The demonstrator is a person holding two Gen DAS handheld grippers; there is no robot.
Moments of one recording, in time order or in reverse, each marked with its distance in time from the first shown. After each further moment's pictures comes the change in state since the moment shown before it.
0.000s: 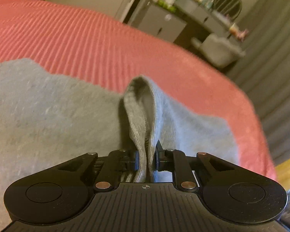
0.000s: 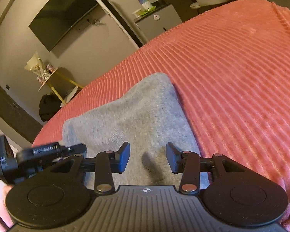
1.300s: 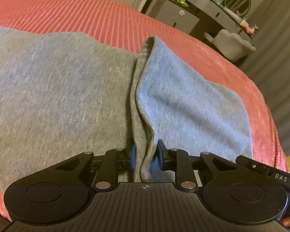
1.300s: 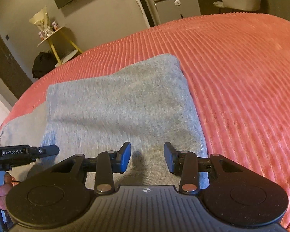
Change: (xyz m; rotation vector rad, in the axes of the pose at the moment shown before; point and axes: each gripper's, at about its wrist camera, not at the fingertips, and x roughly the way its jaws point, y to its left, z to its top) left arm -0.050 0.047 -0.054 -0.017 0.059 0.098; right arm 0.022 0.039 -0.015 -0.248 0.148 -0.094
